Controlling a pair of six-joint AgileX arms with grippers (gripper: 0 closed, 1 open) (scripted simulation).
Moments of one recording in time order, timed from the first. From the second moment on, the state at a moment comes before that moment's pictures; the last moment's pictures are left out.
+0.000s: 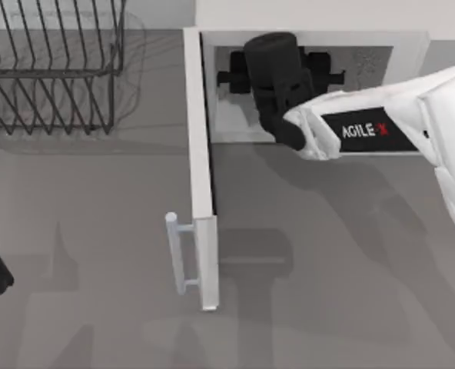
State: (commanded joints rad) left arm 0.00 0.00 0.00 0.00 0.00 0.00; right arm 0.50 2.62 1.88 0.34 0.53 0.20
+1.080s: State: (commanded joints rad) left arm 0.00 0.00 0.00 0.00 0.00 0.00; right arm 0.49 2.68 1.96 0.32 0.50 0.20
